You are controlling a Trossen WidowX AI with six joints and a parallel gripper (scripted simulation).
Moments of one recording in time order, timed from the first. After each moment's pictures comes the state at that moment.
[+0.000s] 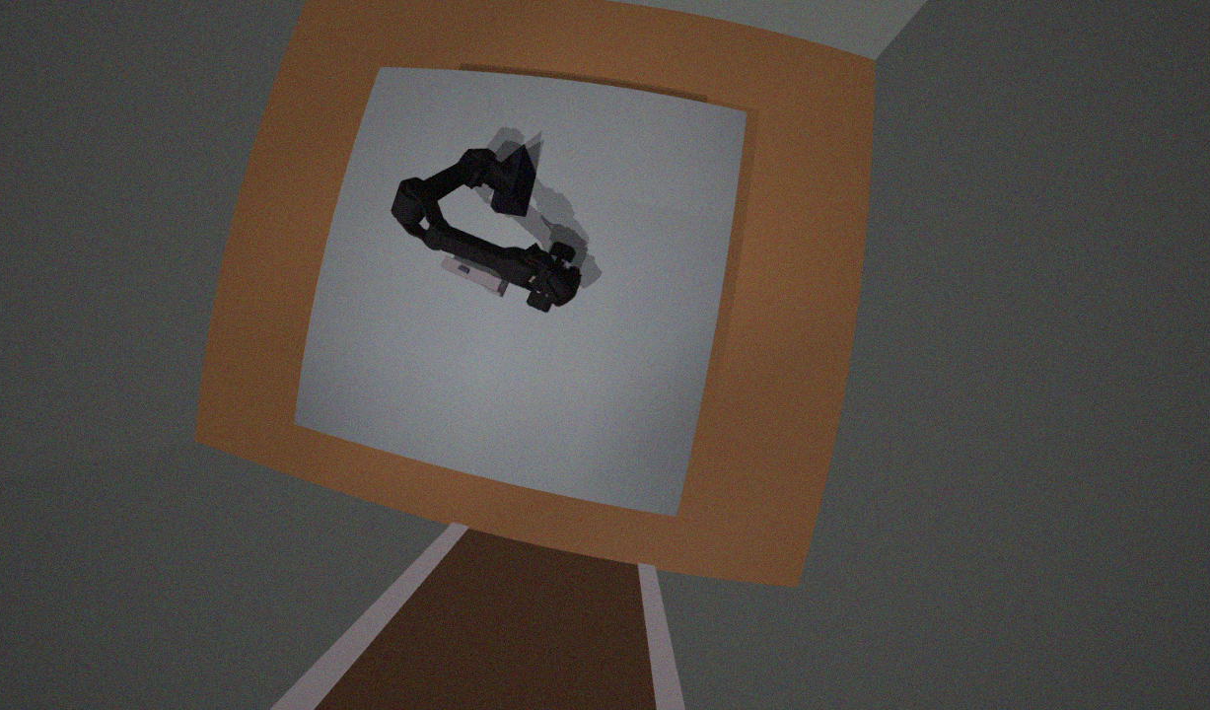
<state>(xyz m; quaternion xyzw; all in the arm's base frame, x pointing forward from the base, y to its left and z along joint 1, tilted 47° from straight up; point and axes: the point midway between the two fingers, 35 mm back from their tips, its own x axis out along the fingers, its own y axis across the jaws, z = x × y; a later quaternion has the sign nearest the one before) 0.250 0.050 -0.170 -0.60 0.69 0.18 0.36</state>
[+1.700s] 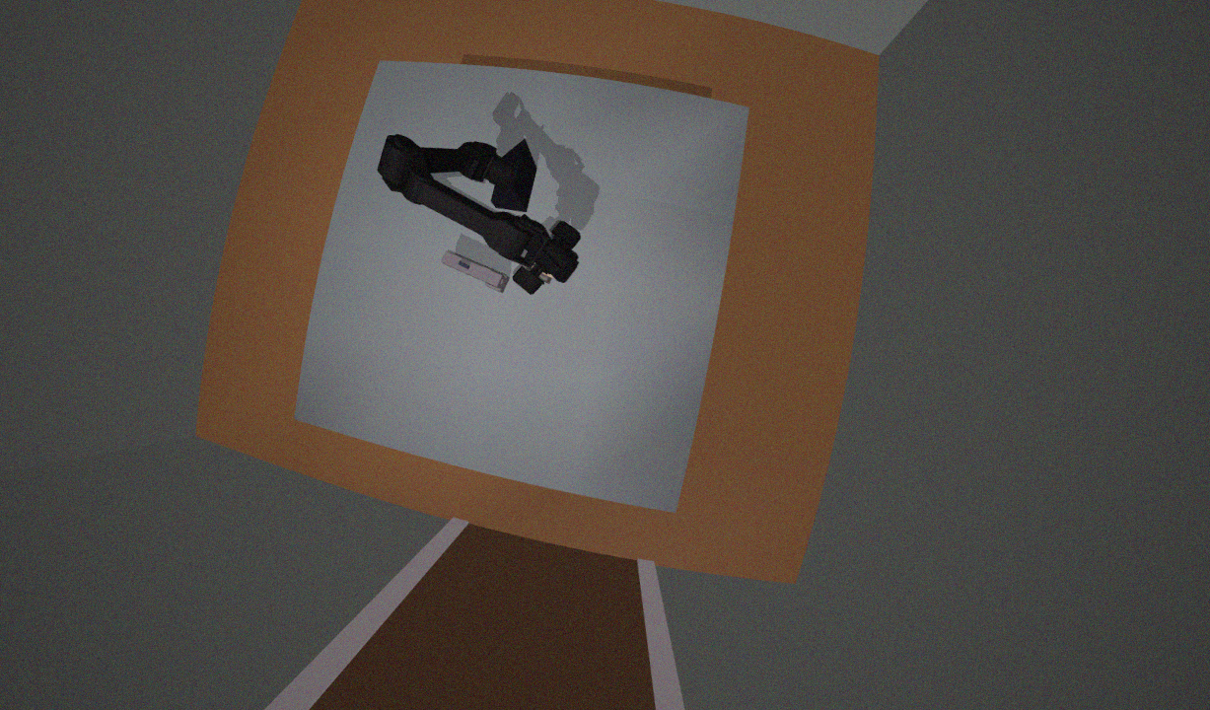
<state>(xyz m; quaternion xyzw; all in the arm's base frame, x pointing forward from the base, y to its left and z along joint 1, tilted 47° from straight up) 0.243 0.123 -0.108 -0.56 0.68 0.10 0.46</state>
